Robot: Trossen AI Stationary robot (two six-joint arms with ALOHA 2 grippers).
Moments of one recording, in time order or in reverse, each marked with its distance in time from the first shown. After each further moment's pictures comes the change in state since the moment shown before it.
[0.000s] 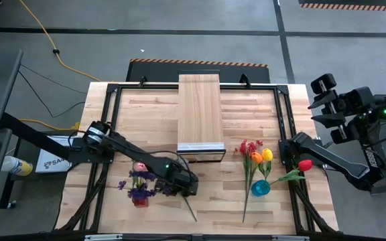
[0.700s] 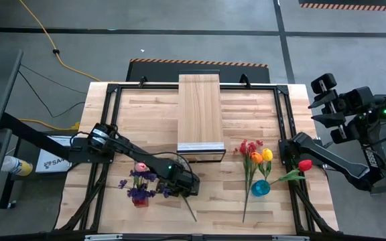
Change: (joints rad) left arm 0.002 0.056 0.006 0.031 0.008 -0.028; right arm 0.000 0.000 0.000 0.000 0.007 0.000
